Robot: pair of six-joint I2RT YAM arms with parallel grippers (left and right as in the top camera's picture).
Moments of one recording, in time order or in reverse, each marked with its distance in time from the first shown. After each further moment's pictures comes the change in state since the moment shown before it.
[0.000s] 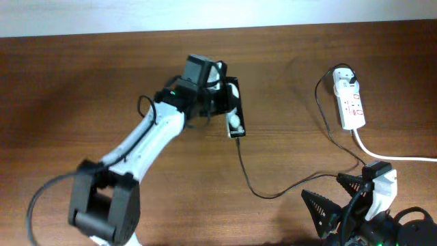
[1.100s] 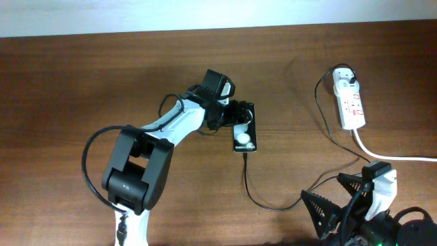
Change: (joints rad) left arm -0.048 0.283 0.039 0.027 -0.067 0.034; right arm 0.000 0.000 0.000 -0.004 0.000 0.000
